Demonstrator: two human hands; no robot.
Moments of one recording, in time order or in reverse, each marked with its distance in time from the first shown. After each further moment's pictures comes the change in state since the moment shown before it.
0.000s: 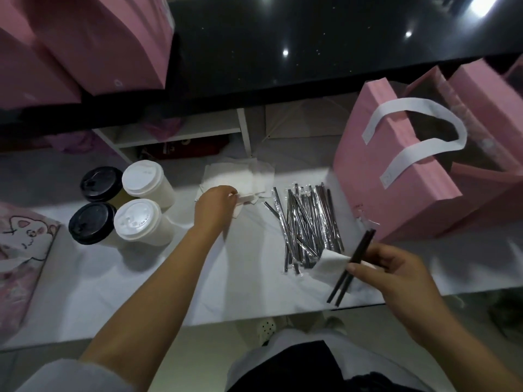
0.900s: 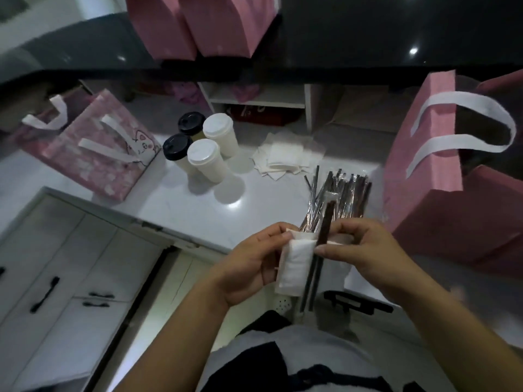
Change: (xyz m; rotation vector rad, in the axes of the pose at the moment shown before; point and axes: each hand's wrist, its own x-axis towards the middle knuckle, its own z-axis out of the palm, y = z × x) left_hand -0.258 0.163 -0.065 -1.512 -0.369 -0.460; right_hand 0.017 -0.030 -0.018 0.124 -0.754 -0.065
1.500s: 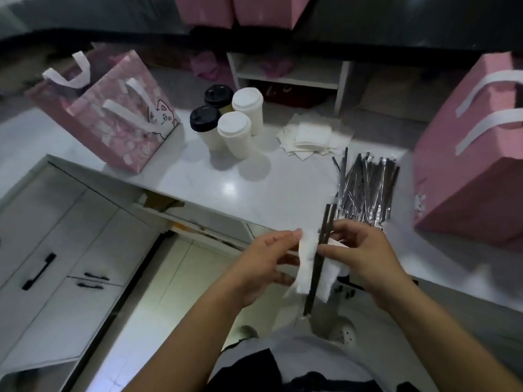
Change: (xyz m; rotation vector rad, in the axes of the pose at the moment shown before) left_hand -0.056 -0.043 -0.063 0.159 0.171 -0.014; right_hand -0.019 0.043 0.098 -0.073 0.177 0.043
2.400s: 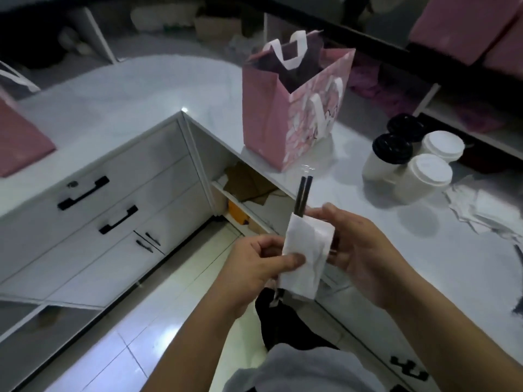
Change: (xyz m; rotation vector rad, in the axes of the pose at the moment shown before) left_hand -0.108 -0.016 -0.351 -0.159 0.338 0.283; right_hand 0.080 -0.071 0.383 0.001 -0.543 0.159
